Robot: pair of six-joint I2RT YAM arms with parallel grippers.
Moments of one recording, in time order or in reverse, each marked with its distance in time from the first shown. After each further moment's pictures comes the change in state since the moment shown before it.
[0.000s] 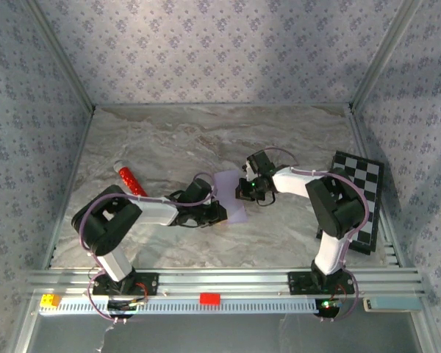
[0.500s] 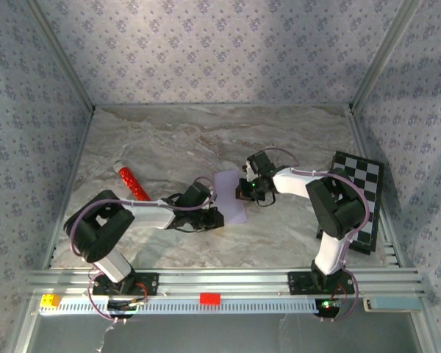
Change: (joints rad) left arm -0.024 -0.074 -0.022 -0.124 0.002 0.094; right arm 0.000 -0.005 -0.011 0.014 0.000 0.000
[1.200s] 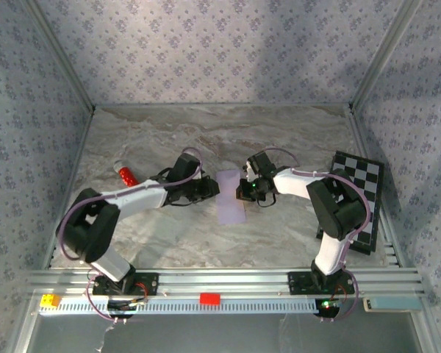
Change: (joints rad) left arm 0.190 -0.008 0.231 -0.127 -0.016 0.052; right arm 0.000 -0.013 -0.008 0.003 0.009 -0.008
